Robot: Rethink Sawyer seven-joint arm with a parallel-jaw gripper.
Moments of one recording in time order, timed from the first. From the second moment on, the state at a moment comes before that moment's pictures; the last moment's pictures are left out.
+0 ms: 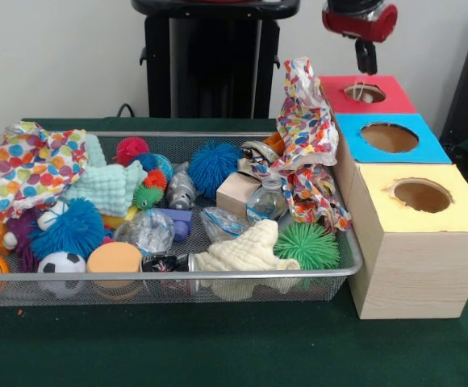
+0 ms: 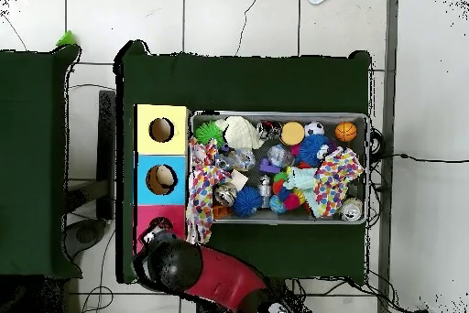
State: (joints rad) arm -0.31 -0.93 0.38 2.45 0.45 0.25 2.17
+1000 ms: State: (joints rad) arm 0.09 -0.85 -0.10 2.25 -0.04 0.23 2.17
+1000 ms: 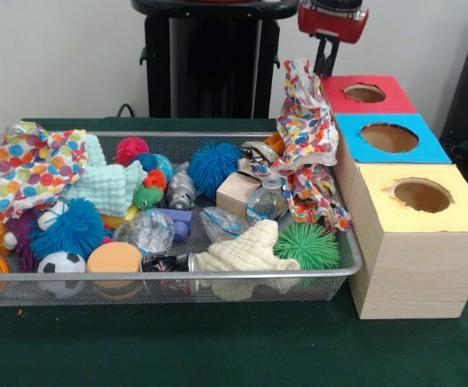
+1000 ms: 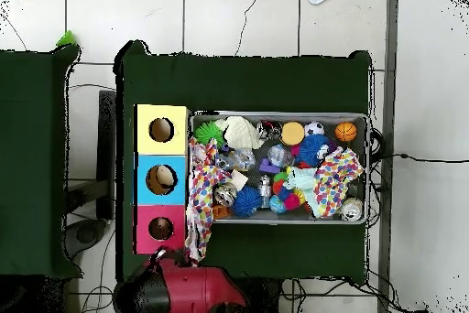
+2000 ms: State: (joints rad) arm 0.06 -0.73 -0.23 2.24 -0.07 -0.04 2.17
